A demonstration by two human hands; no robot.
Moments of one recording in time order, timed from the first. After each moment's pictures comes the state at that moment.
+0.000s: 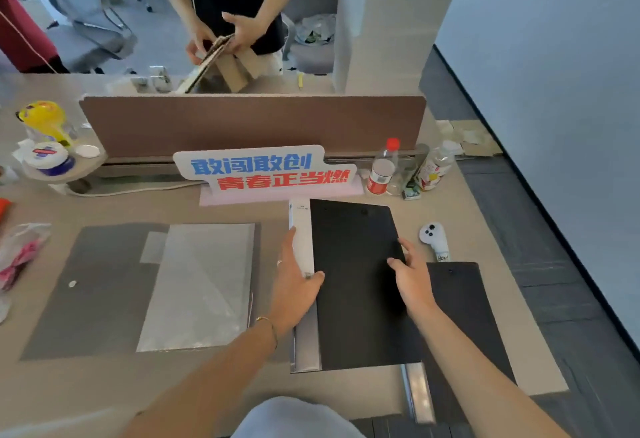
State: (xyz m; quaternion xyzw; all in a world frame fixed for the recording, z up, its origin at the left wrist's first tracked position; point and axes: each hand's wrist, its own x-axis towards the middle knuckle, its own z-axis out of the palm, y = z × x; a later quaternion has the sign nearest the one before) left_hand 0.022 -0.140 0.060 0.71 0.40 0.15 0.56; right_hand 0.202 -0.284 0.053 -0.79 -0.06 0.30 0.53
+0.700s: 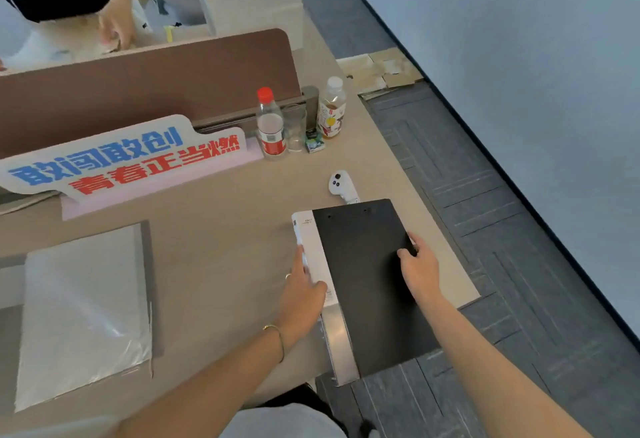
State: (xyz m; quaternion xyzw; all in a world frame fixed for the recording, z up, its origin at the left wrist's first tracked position) left_hand 0.132 -0.296 0.000 0.68 0.38 -0.08 0.62; right_hand 0.286 -0.477 -0.011 -0.86 0.07 0.20 0.46
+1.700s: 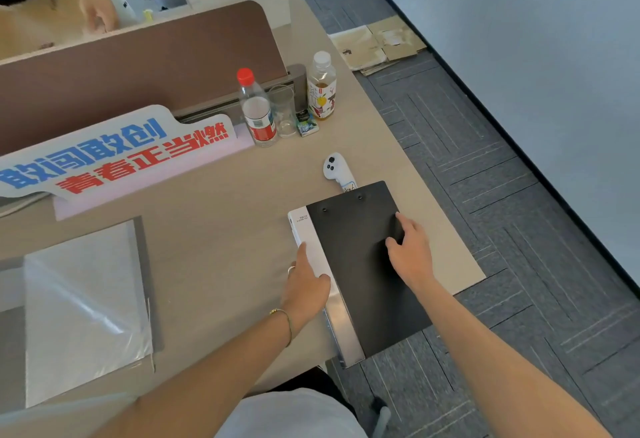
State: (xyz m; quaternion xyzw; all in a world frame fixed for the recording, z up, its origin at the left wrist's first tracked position) left_hand 0.151 -0.312 -0.010 0.73 0.42 -0.15 0.51; right_hand 0.298 -0.479 -0.049 -0.92 -0.02 0.20 0.35
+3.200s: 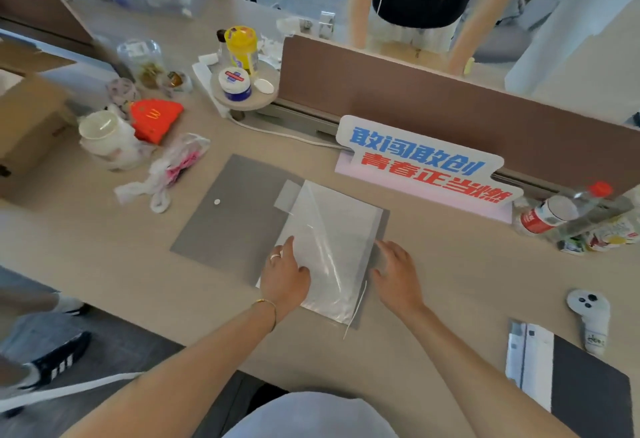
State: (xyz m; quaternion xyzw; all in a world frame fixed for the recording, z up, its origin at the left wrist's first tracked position) left_hand -0.174 -0.011 -0.007 0.66 0.64 0.02 0.38; right_hand 0.047 -0.092 -0.028 -0.82 -0.49 0.25 0.15
